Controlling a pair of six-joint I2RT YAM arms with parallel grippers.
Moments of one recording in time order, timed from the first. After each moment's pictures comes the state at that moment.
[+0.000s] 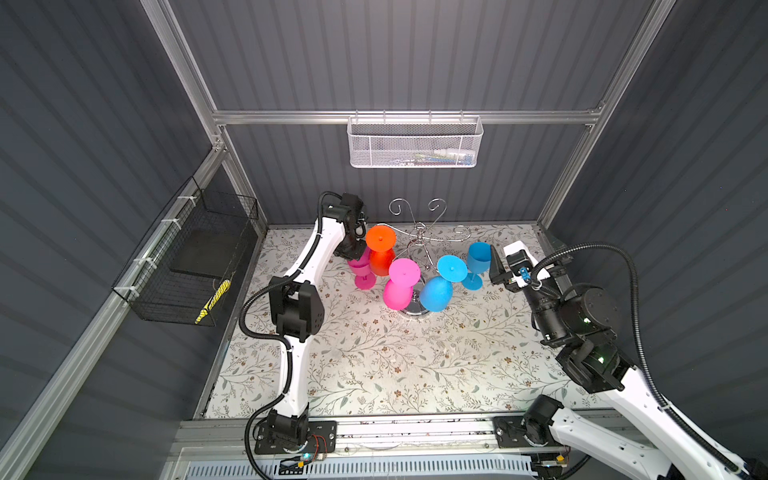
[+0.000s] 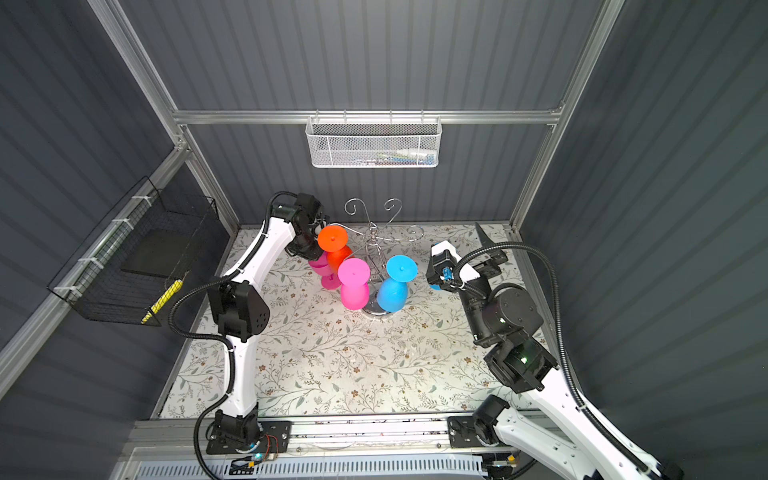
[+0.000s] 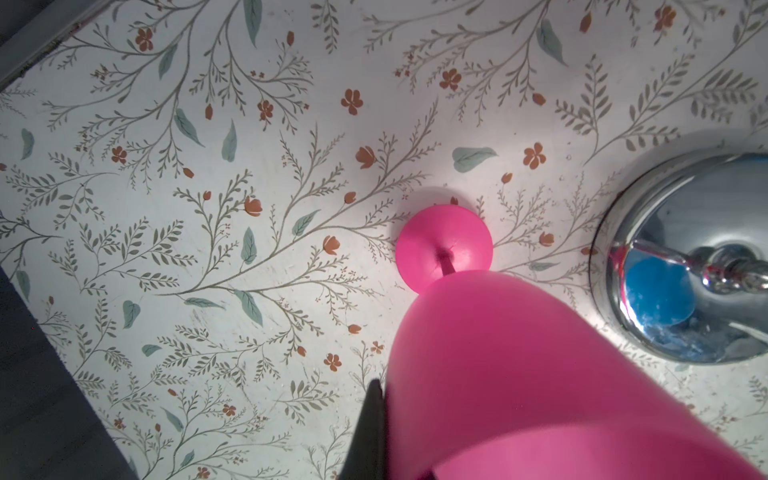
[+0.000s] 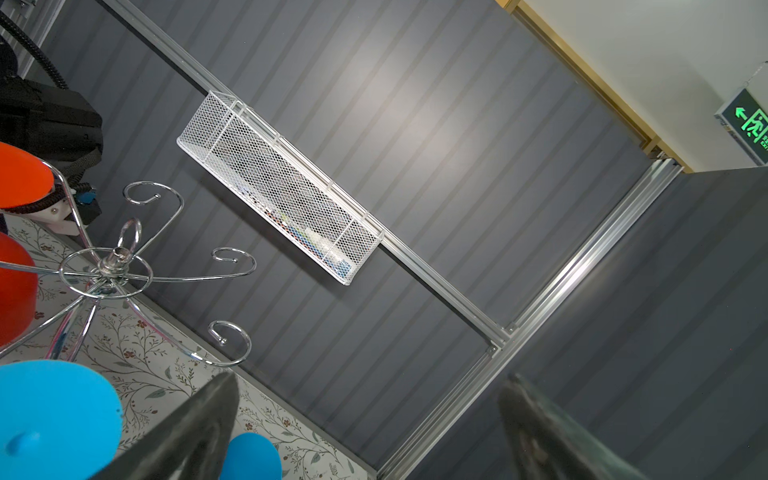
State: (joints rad) left arm -0.32 2.23 2.29 -1.35 -0.08 0.17; right arm 0.71 0.74 0.93 0.10 0.48 -0.84
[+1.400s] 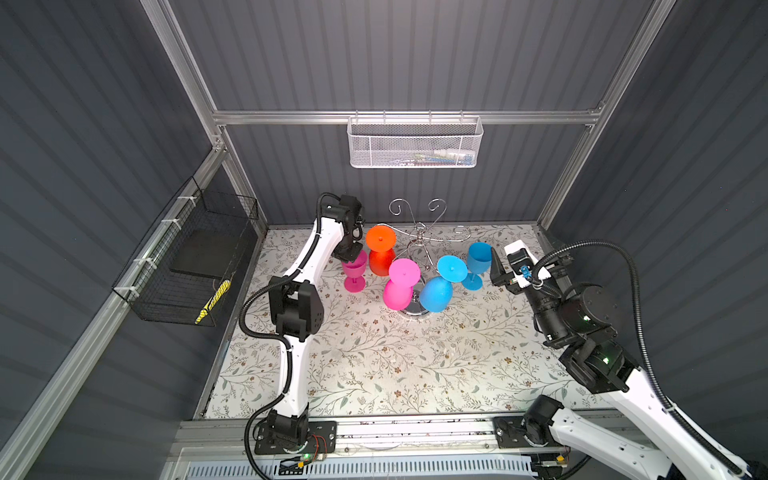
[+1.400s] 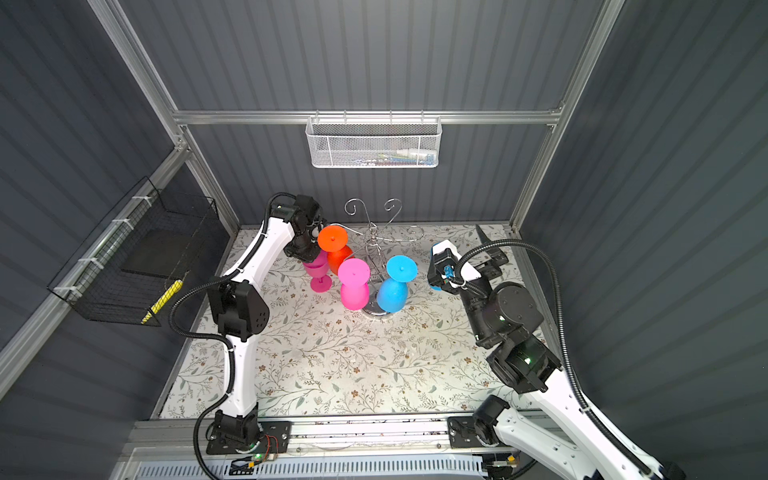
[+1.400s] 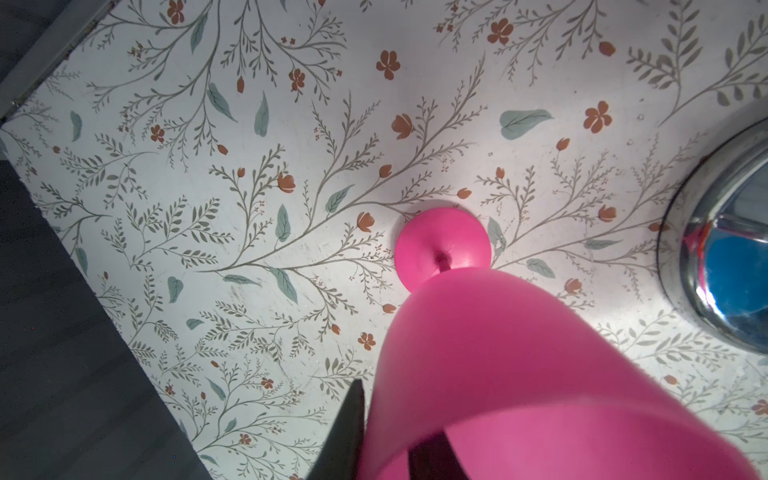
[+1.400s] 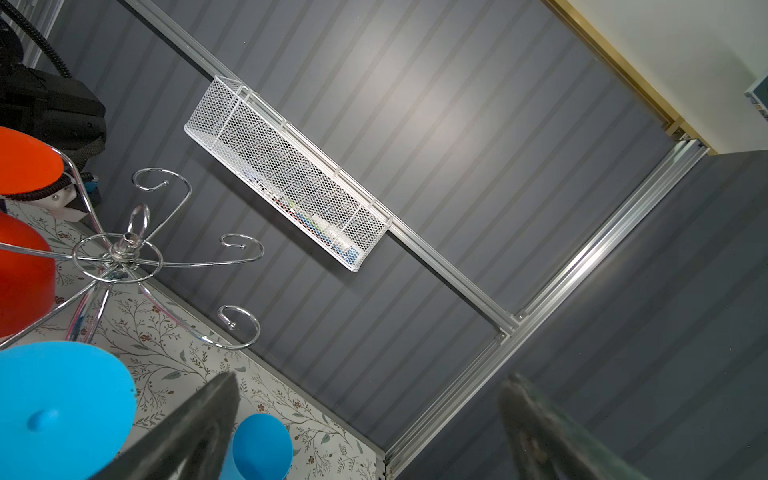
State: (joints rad) left arm -0.30 2.23 2.29 -1.37 -0.16 0.21; right arm 0.70 0.74 0.96 0.02 0.48 -0.79
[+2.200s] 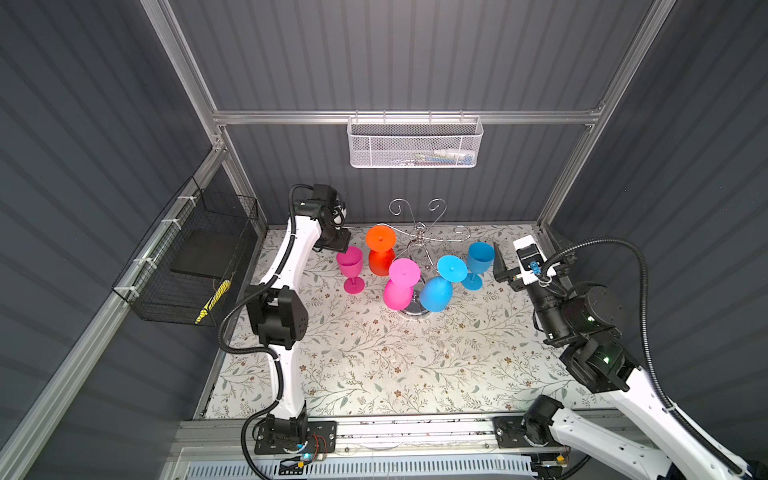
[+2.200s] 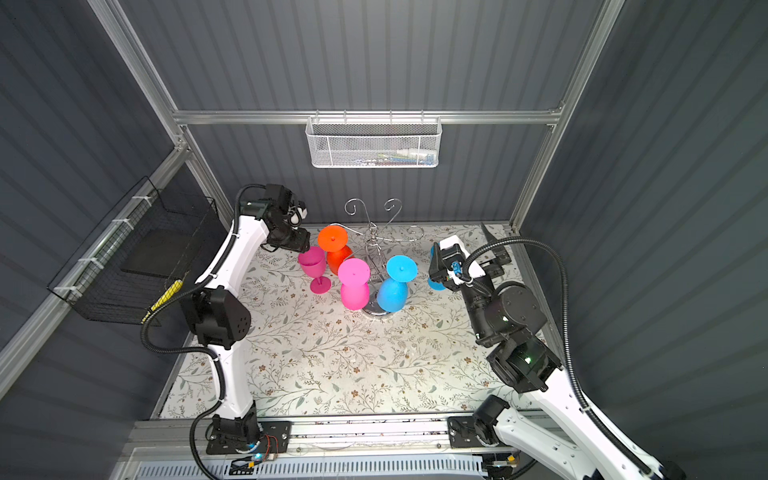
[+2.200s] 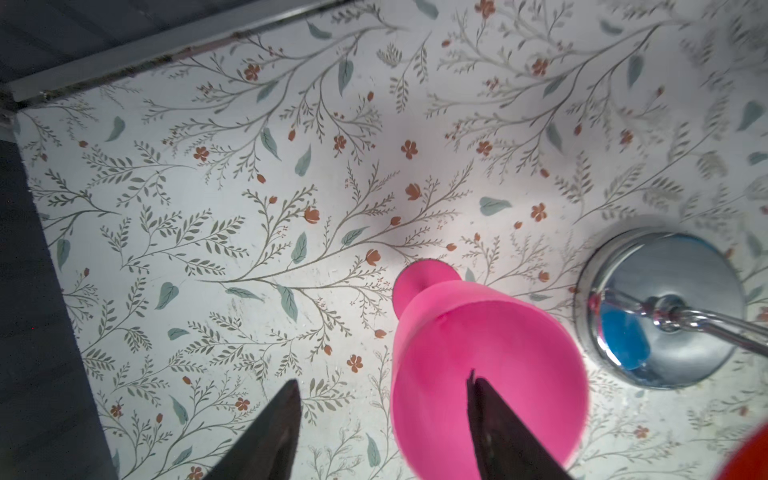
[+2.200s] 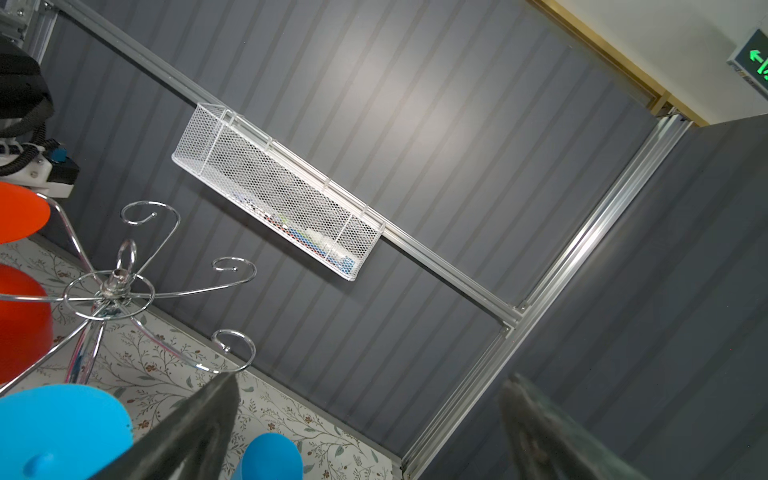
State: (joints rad) left arm -0.18 2.04 2.17 -1.21 0.05 0.09; right arm 0.70 0.74 0.97 0.08 0.50 -0.72
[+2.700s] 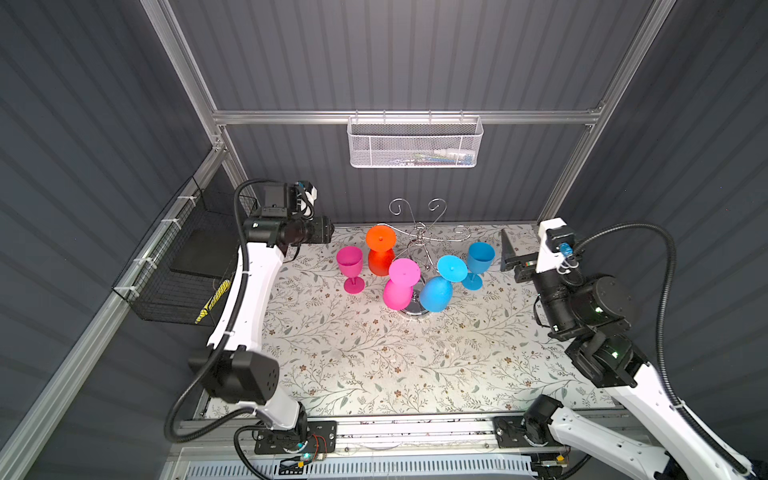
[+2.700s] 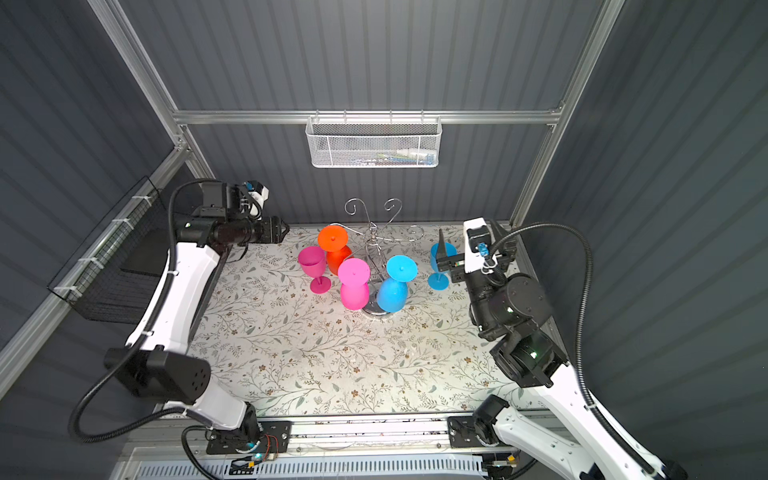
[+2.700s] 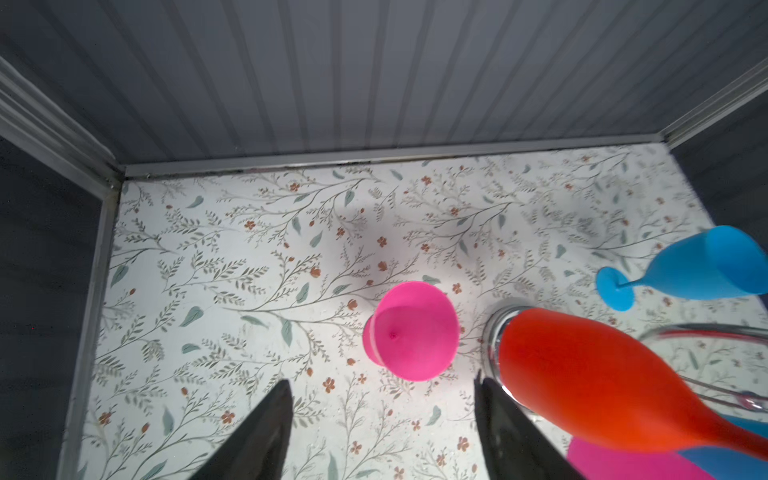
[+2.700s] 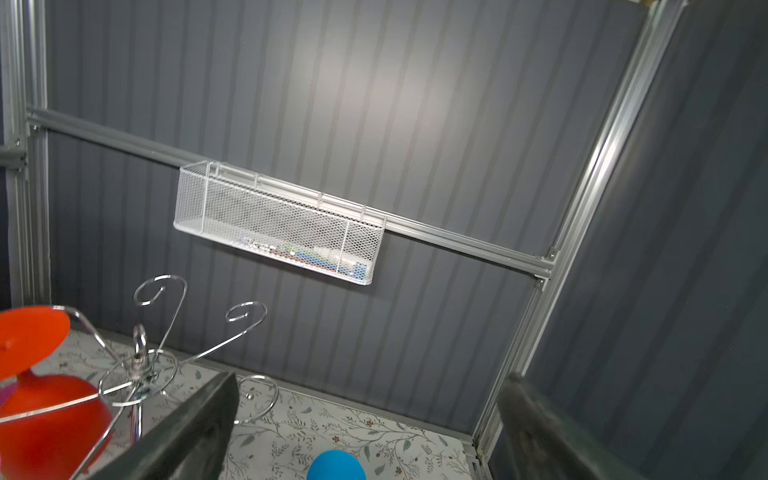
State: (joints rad) left arm -0.12 1.52 1.74 -0.87 0.22 -0.05; right arm 0.68 0.79 1.10 -0.04 0.55 -0.34
